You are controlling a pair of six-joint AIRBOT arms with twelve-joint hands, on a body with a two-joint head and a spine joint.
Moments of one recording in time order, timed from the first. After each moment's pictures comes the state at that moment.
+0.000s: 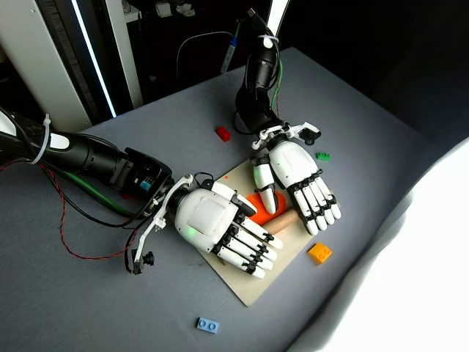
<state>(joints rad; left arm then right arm) 0.70 -1.53 1.37 -0.77 -1.00 1.52 -0.76 -1.62 1.36 0.76 1.20 -1.36</state>
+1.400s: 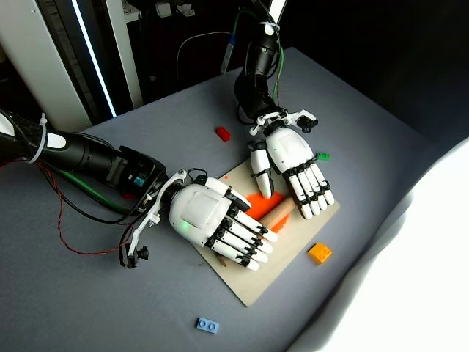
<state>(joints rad) 0.74 -1.44 1.25 -0.75 -1.02 1.52 -0.81 -1.62 1.32 0.74 1.28 -1.38</state>
